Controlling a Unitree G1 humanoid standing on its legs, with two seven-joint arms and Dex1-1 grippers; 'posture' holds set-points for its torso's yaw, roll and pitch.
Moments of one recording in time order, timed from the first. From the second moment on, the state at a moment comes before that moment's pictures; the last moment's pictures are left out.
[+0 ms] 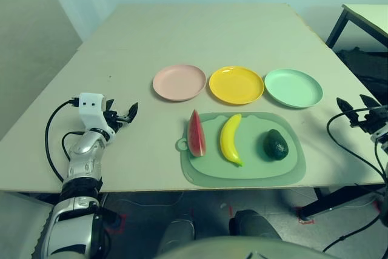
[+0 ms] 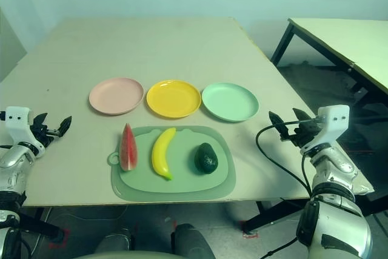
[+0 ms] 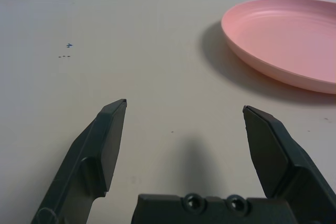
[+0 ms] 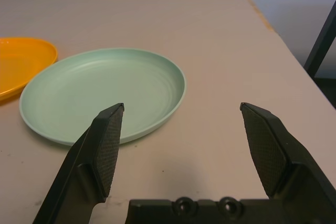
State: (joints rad) left arm -0.32 0.53 0.29 0.67 -0.22 -0.13 -0.47; right arm -0.54 -0.73 -0.45 1.22 0.32 -0.39 0.92
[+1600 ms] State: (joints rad) left arm -0.28 0.82 0.13 0.29 -0.52 0.04 -1.59; right arm -0.80 -0.96 0.18 0.46 0.00 -0.46 1.54
